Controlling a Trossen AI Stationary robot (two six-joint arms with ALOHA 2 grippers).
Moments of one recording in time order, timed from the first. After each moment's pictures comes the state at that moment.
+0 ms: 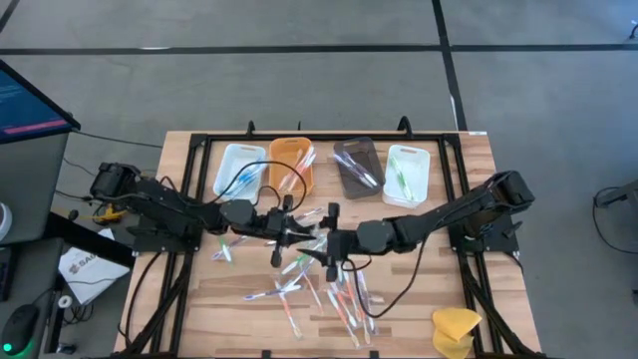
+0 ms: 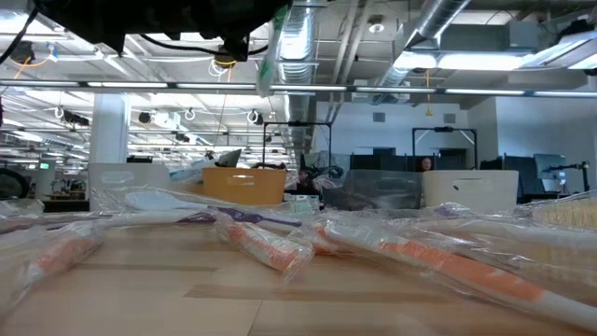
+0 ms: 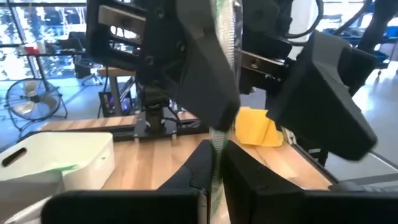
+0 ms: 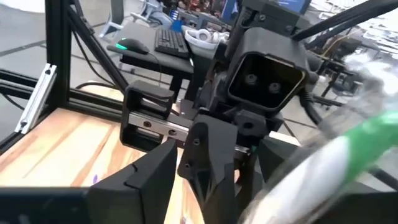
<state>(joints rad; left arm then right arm) -0.16 1.40 0.58 0.81 -0.05 0.03 0.34 1.69 1.13 0.42 0.39 -0.26</state>
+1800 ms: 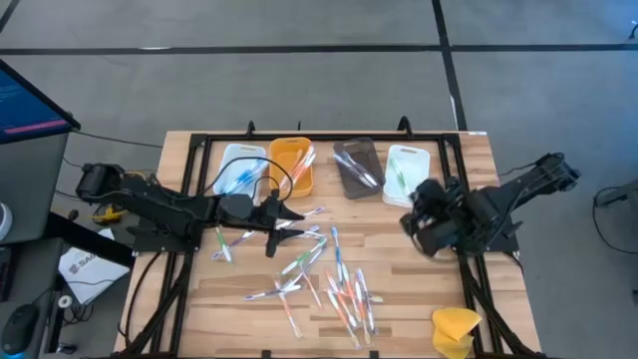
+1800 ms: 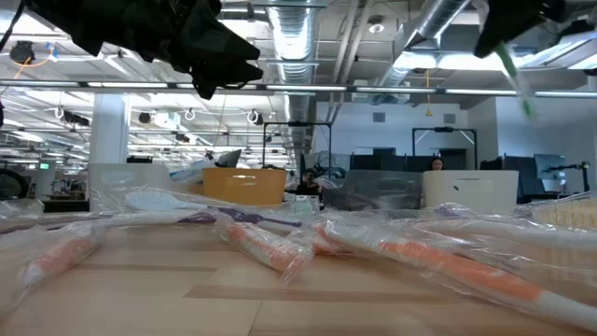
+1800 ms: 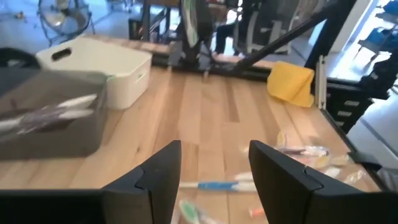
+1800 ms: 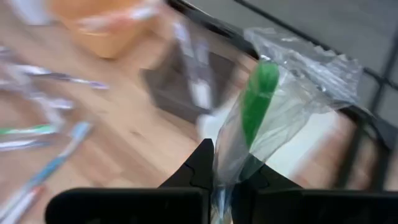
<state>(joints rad) -0.11 1.23 0.52 0.45 -0.12 -0.17 0.48 1.18 1.19 -1.46 0.84 1.29</state>
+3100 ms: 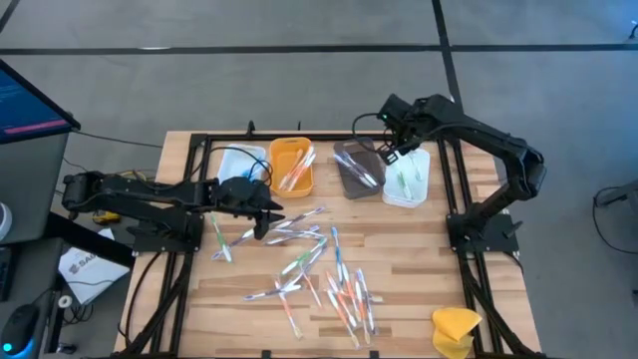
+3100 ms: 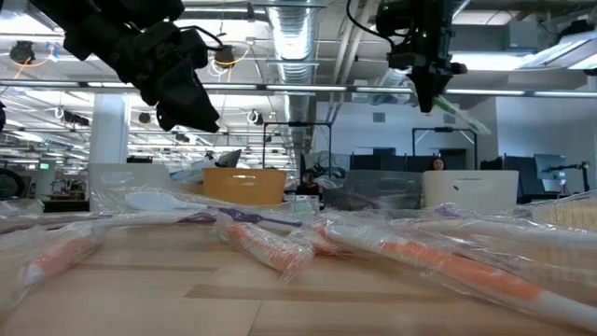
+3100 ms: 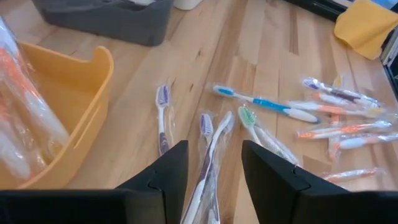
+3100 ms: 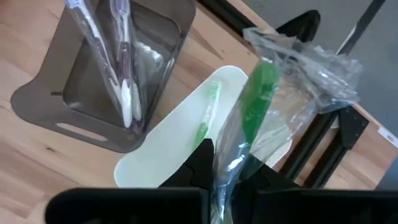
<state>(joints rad) 0.09 1.07 0.52 -0.05 0.00 -0.29 -0.56 1.55 1.56 -1.37 0.27 0.34</state>
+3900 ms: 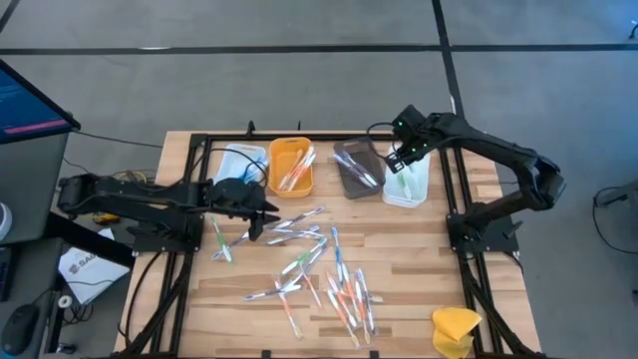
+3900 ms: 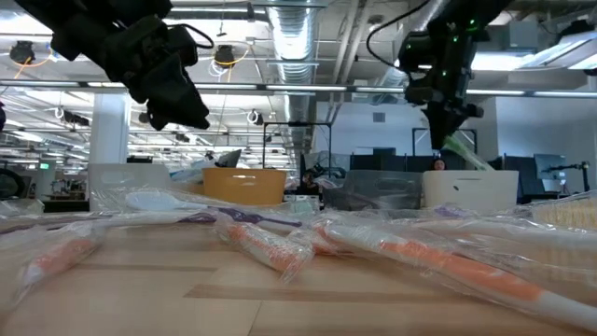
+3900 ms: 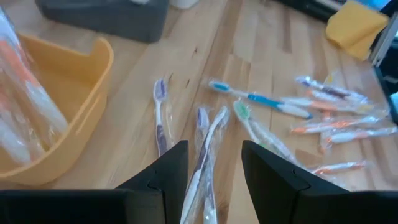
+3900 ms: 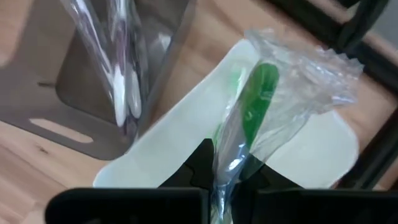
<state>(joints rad) 0.09 0.99 0.47 -0.06 0.02 -0.30 -0.70 1.40 1.13 -1.00 0.08 0.24</state>
